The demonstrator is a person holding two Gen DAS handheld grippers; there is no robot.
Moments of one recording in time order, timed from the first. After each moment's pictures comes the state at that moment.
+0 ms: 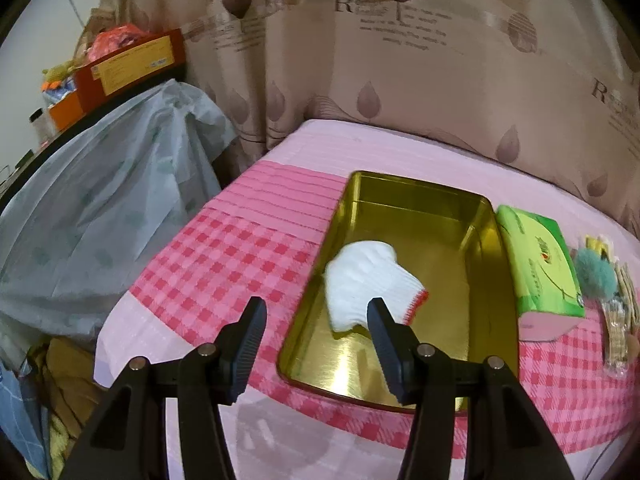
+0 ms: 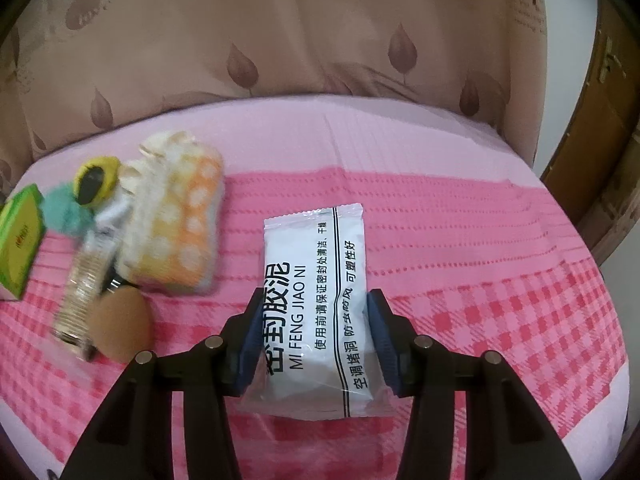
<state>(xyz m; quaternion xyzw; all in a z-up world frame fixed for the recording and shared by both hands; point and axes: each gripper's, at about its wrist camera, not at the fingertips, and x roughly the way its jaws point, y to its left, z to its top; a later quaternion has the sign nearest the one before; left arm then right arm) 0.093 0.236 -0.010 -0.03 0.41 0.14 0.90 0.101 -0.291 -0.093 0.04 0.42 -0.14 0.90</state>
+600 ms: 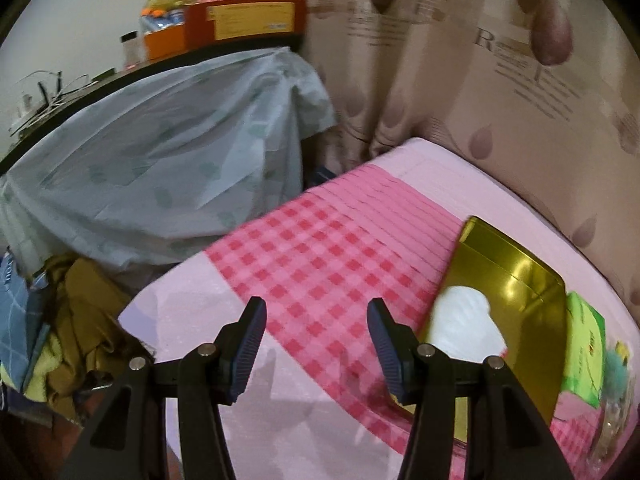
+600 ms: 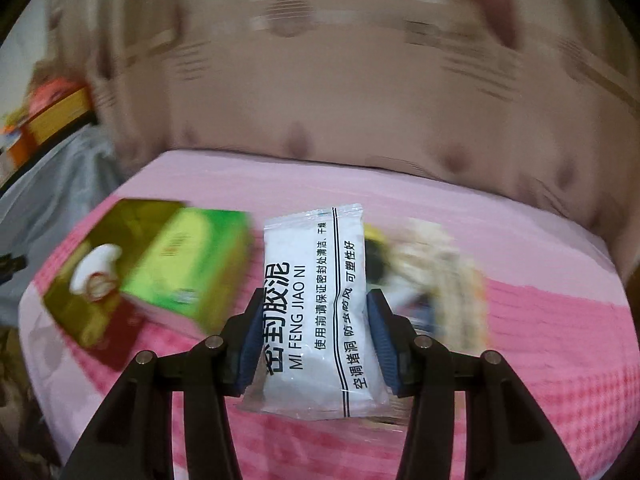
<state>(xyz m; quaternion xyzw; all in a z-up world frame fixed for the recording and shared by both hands) 0.073 0.312 -0.001 -0.14 0.39 0.28 0.86 0.120 -0.103 -0.017 -0.02 0.37 0.07 0.93</state>
